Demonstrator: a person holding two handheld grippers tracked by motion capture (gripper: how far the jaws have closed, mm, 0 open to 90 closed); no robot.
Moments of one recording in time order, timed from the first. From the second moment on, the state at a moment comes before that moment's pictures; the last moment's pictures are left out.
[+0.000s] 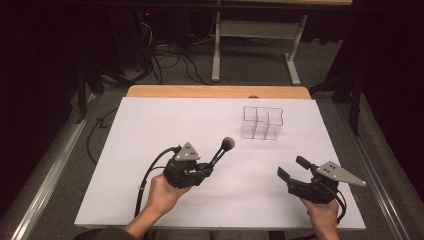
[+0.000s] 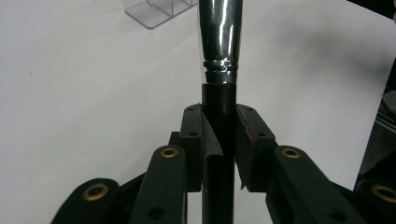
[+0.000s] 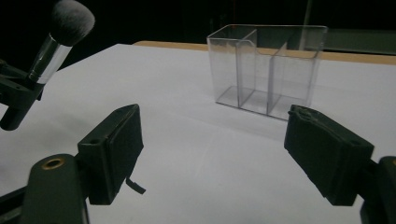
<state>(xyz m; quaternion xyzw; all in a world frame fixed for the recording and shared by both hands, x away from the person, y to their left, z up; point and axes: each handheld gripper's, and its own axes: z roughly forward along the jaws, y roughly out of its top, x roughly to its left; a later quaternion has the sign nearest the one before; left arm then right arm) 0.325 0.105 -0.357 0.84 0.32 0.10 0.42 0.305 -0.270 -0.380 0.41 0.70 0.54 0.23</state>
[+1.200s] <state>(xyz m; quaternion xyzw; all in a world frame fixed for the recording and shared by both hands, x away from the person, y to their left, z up) 0.321 0.089 -0.360 0.85 0.29 0.09 0.43 0.320 -0.176 -0.380 0.33 0.75 0.56 0.14</state>
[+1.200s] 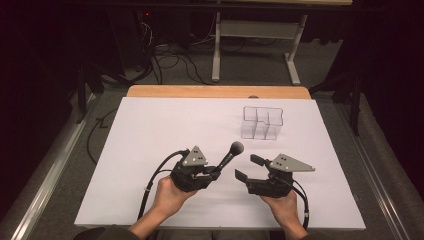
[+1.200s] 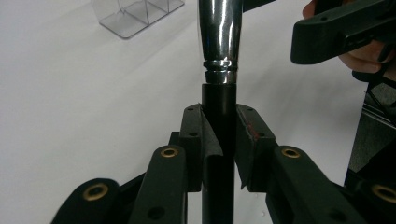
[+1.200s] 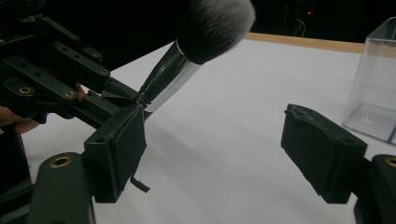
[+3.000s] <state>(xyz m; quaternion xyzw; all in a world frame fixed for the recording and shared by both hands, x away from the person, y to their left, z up) 0.312 0.072 -0.367 0.86 0.25 0.11 0.43 0.331 -0.160 -0.383 0.32 0.74 0.59 0.01</state>
